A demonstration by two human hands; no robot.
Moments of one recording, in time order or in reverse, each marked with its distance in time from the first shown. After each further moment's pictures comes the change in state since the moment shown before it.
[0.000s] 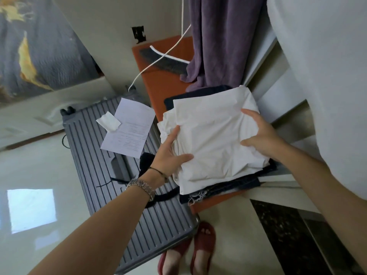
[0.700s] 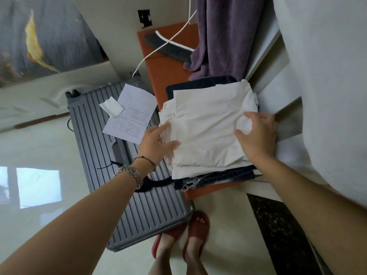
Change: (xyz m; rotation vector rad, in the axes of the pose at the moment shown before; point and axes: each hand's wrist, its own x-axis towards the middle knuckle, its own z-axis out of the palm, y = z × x) left_hand -0.012 -0.005 -0.015 0.451 0.221 0.013; right_hand -0.025 0.000 0.034 -0.329 0.484 -0.102
